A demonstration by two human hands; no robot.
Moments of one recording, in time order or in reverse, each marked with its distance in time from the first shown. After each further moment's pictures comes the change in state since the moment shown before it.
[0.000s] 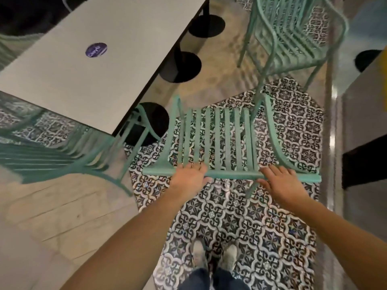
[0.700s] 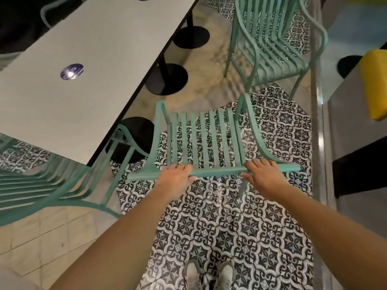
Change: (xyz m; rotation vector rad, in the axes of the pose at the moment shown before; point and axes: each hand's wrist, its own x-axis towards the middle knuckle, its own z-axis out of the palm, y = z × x) left_hand 0.088 -0.020 -0.041 -0.030 0.001 0.011; right_hand 0.098 0.042 -0.033 0.020 -0.009 -0.044
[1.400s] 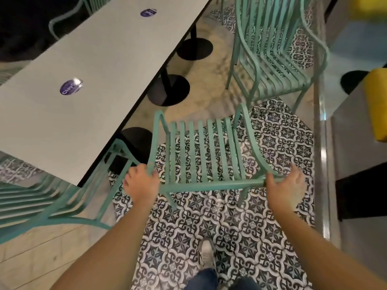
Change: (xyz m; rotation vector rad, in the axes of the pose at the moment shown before) left_hand 0.043 -0.041 -0.019 -0.471 0.474 -0.841; right_hand 0.032 0.042 -0.007 0.677 0.556 0.879
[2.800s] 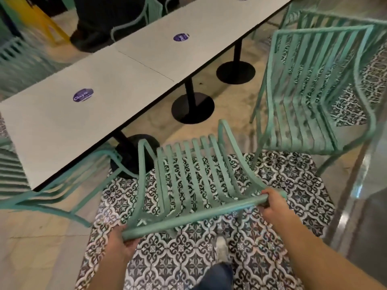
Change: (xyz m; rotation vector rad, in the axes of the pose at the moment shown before) left_hand -0.054 0.189 0.085 -1.553 0.105 -1.348; right_hand 0.364 -0.070 0.010 0.824 -0.842 0.761
